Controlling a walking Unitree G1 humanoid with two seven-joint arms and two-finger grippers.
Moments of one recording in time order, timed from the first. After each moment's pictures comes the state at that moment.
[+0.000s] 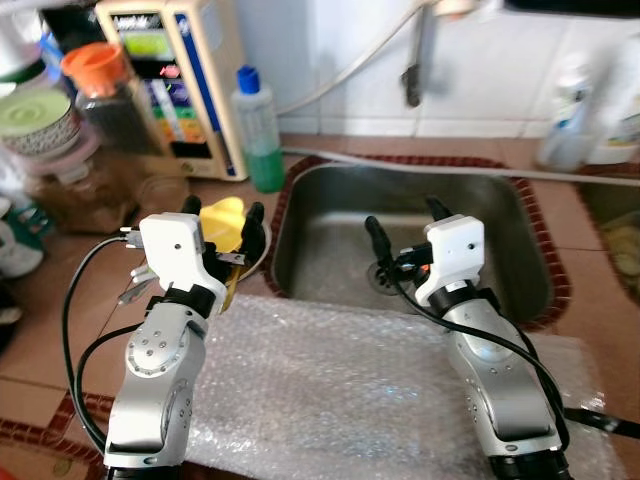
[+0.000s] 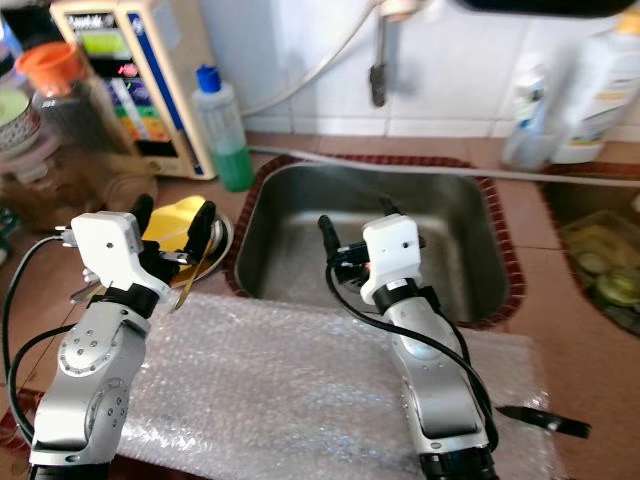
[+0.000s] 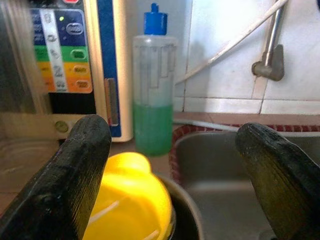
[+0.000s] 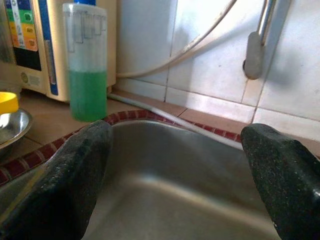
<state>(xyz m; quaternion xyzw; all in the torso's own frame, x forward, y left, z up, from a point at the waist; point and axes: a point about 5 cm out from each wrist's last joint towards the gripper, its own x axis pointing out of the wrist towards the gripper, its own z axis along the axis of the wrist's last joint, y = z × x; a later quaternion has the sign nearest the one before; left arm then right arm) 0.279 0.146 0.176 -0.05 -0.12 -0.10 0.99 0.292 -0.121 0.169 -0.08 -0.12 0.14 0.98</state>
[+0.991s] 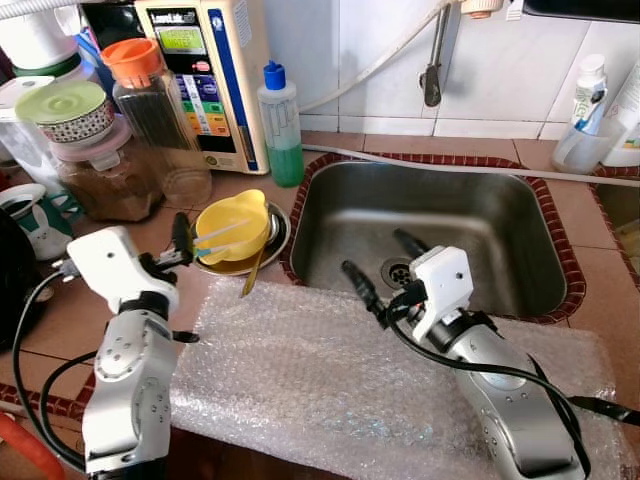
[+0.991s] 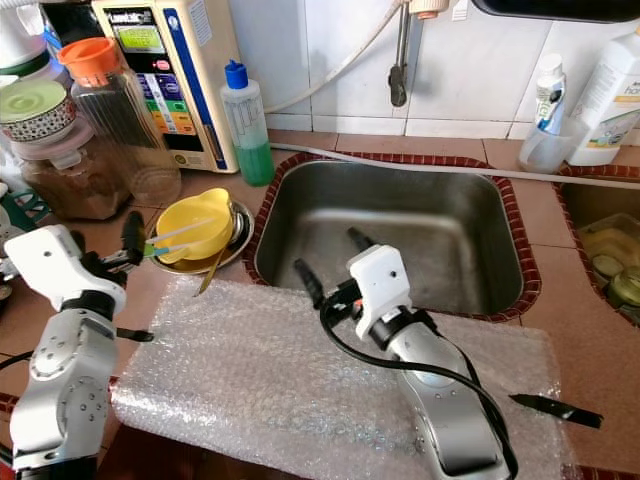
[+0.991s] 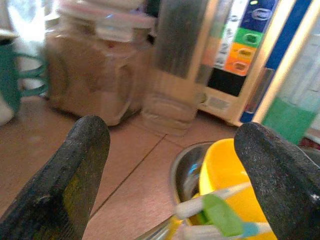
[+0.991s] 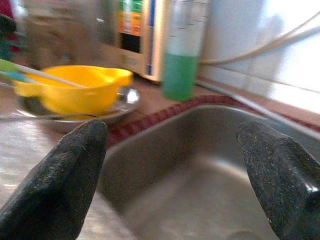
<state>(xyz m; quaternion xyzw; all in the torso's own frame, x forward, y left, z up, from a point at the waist) 0.280 0.201 0.156 -0.15 -0.05 0.11 0.98 0.262 -0.108 0.157 -0.06 -0.07 0.30 0.95</state>
